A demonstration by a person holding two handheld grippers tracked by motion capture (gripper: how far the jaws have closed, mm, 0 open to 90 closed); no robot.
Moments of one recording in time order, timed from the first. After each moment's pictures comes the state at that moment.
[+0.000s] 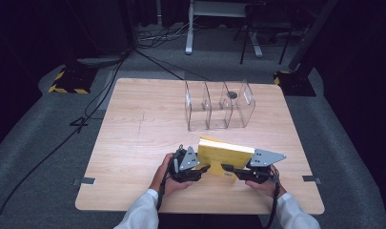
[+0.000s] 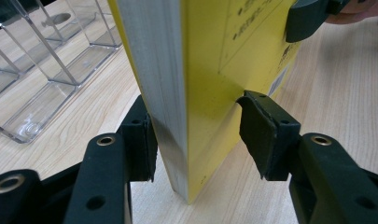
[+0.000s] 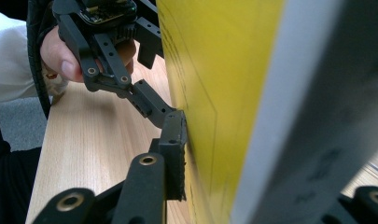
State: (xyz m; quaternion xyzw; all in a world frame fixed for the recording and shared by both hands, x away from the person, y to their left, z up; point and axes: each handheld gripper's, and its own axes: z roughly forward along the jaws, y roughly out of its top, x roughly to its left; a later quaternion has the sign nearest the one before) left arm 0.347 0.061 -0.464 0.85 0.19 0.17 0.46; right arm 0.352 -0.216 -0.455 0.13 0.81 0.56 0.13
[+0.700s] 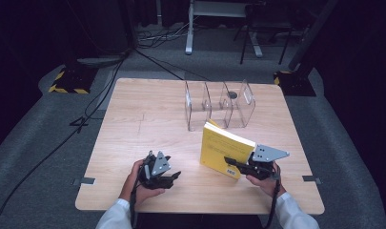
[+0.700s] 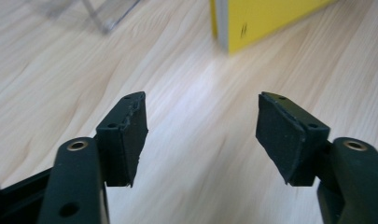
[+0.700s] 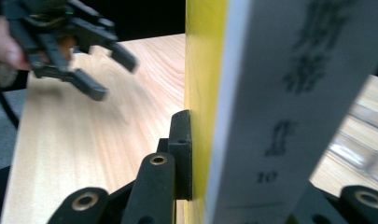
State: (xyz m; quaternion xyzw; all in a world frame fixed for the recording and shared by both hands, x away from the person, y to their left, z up) left arm 0.316 0.151 -0.471 0.86 0.28 0.19 0.37; right arm 0.358 -0.222 -0.448 0.18 0.80 0.55 0.15
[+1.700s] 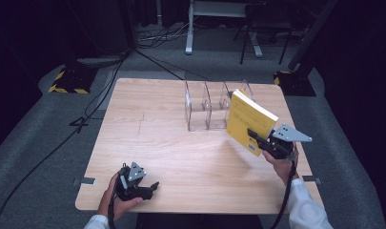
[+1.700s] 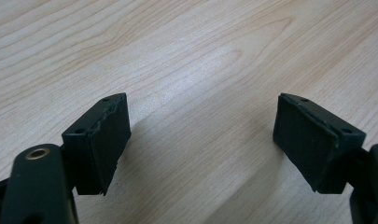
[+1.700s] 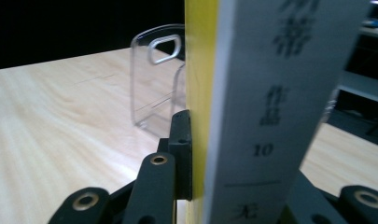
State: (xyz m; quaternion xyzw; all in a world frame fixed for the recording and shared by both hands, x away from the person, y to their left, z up) left arm 0.299 0.200 -0.505 0.83 0.40 0.15 0.34; right arm 0.397 -0.271 -0.410 0.29 0.74 0.53 0.29
